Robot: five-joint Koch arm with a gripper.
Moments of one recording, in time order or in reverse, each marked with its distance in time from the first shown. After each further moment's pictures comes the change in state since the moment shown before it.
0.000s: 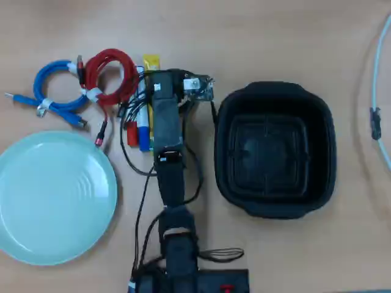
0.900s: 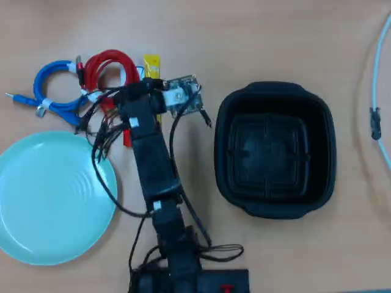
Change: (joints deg) arm -7.3 34.9 0.2 10.3 -0.4
